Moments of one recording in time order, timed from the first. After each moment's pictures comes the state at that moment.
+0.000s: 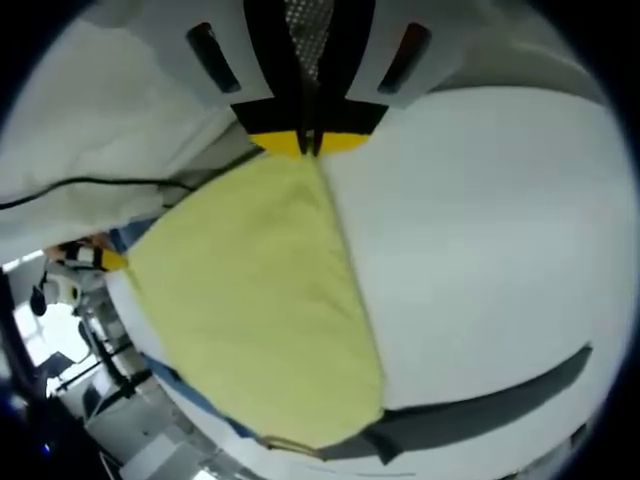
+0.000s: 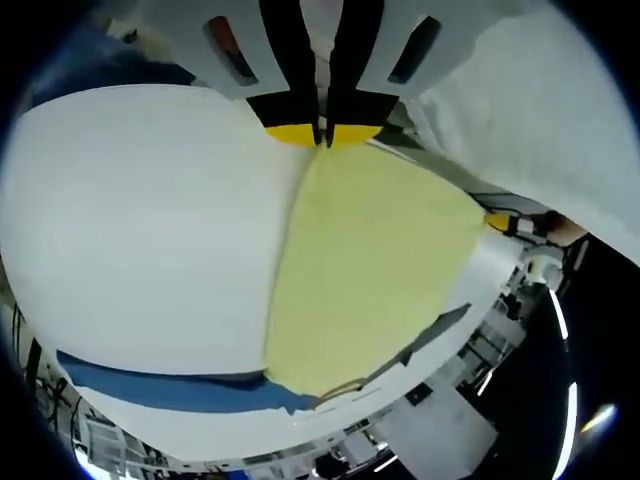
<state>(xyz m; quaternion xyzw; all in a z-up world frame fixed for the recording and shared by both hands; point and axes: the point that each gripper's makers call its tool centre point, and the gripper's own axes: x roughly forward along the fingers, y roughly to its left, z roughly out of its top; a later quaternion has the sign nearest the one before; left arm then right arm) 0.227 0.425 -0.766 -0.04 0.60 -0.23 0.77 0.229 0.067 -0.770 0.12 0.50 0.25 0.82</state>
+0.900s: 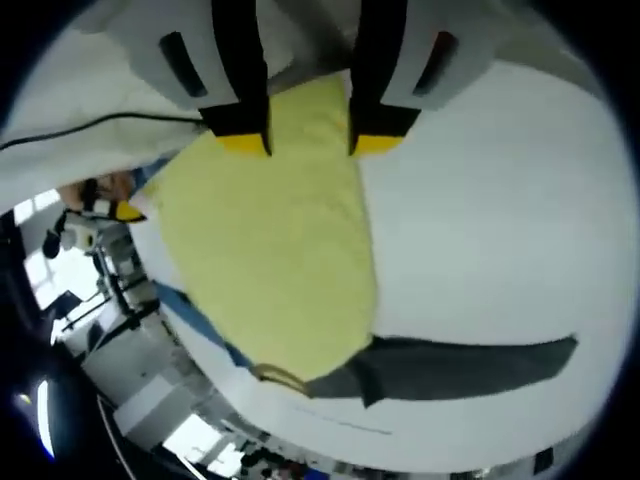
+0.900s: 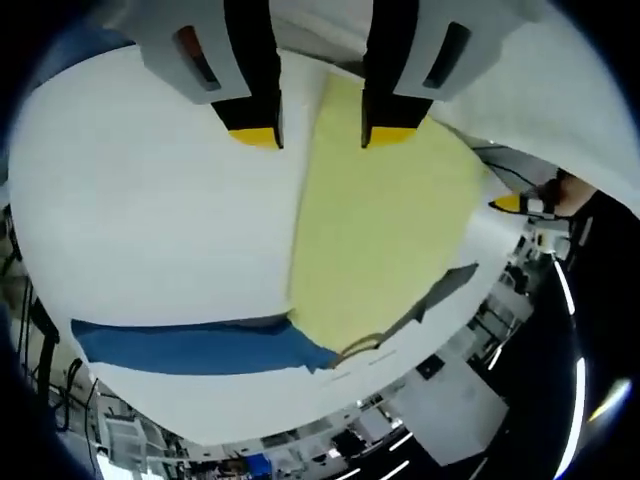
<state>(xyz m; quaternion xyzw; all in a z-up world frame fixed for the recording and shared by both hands) 0.285 0.411 -0.718 -0.14 0.52 -0.21 0.81 0.285 0.049 -0.733 0.14 0.46 0.22 0.85</state>
